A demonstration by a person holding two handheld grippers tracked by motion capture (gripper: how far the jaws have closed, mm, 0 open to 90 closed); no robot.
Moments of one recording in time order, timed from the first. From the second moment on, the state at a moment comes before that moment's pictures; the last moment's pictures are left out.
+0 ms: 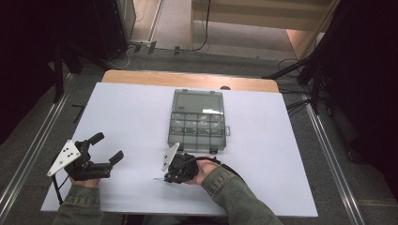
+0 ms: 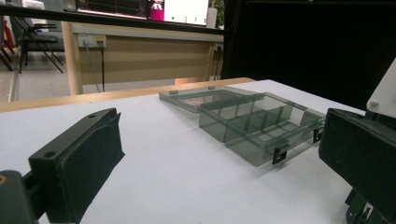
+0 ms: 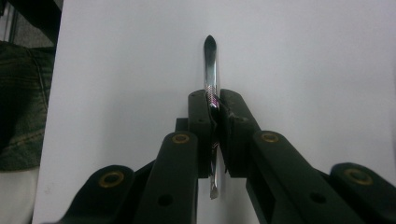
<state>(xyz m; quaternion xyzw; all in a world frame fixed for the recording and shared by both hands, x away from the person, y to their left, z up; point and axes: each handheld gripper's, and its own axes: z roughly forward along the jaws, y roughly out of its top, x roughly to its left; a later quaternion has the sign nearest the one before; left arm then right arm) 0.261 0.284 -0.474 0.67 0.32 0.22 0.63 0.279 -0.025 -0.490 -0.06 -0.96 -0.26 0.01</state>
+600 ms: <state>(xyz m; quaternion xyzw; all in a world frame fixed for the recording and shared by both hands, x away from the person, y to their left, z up) 0.261 0.284 -0.474 0.67 0.32 0.22 0.63 0.283 -0.031 -0.484 -0.07 -0.96 -0.28 0.01</state>
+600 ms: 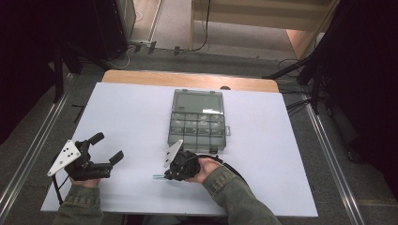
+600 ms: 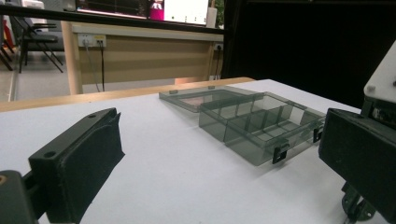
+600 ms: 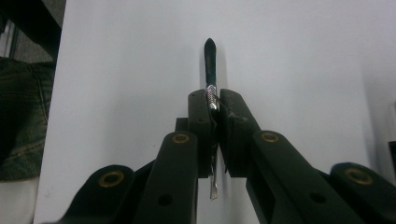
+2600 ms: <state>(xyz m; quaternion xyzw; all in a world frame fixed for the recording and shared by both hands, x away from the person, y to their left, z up) 0.262 0.283 -0.475 0.68 0.32 0.22 0.62 0.326 -0.115 -0.445 -0.20 -0.88 -0.41 -0.09</state>
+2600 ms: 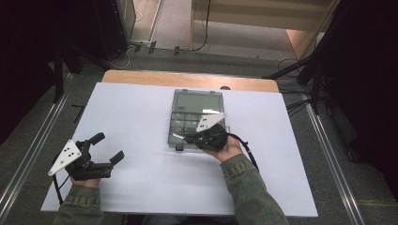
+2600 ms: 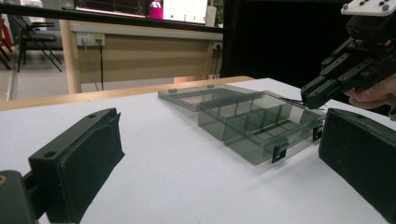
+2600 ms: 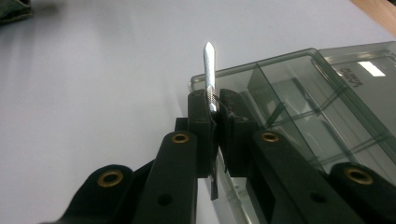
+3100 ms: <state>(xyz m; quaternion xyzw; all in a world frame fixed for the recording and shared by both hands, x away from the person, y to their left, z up) 0.262 0.282 -0.475 0.68 0.32 0.22 0.62 0.340 -0.138 -0.457 -0.22 -0.89 -0.36 -0.14</state>
